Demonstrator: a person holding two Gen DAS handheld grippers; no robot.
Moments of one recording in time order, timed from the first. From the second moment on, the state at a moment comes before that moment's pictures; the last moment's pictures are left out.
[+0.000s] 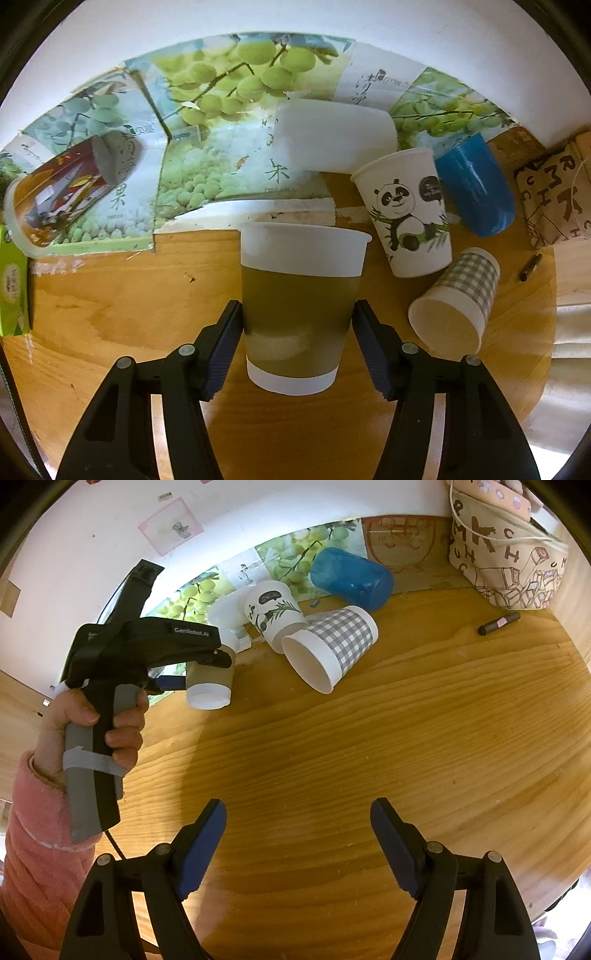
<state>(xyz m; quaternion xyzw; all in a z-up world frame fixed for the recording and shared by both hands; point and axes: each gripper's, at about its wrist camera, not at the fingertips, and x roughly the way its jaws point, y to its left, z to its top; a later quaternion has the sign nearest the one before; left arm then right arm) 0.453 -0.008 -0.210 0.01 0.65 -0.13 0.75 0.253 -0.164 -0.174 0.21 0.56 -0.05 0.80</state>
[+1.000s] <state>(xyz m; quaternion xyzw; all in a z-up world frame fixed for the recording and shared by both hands) 0.236 -0.023 -0.198 -0.05 0.67 -0.17 0.72 0.155 -0.230 -0.137 0.29 0.51 -0.04 0.81</state>
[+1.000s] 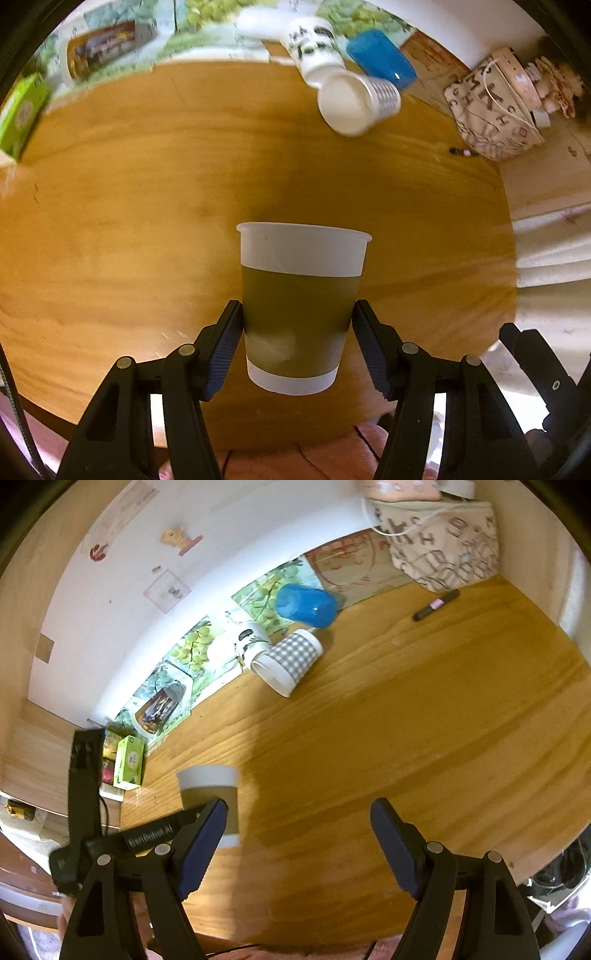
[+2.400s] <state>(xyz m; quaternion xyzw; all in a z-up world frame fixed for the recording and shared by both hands) 0.127 0.022 -0.140 -0.14 0.50 -0.18 0.83 0.081 -0.261 -0.183 0.35 0.56 -0.04 0.75</state>
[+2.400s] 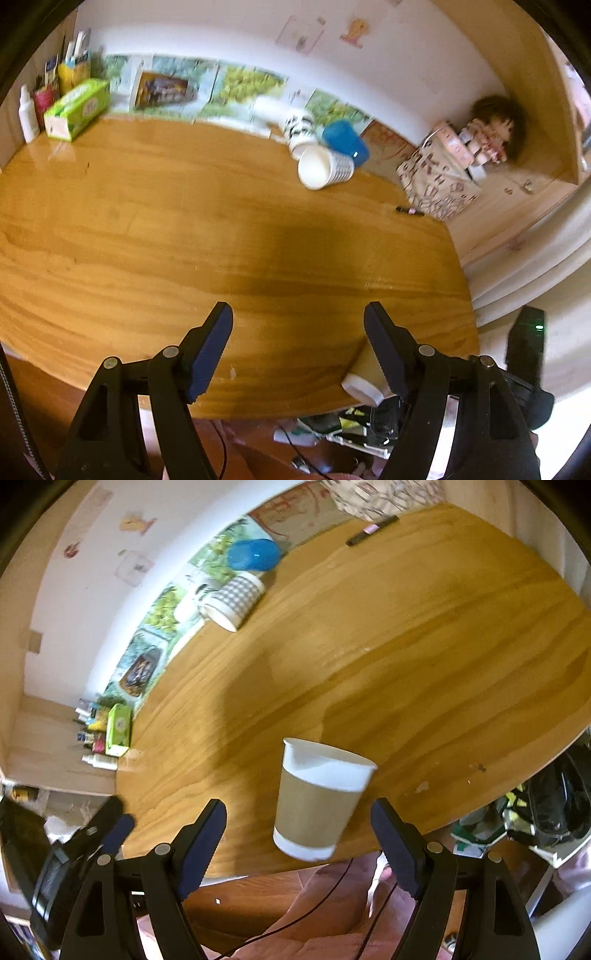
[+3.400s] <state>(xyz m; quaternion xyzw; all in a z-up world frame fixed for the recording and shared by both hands) 0.171 0.036 -0.119 -0.08 0.46 -0.25 0.85 0.129 -0.249 -0.220 0.36 0.57 -0.12 0.73</state>
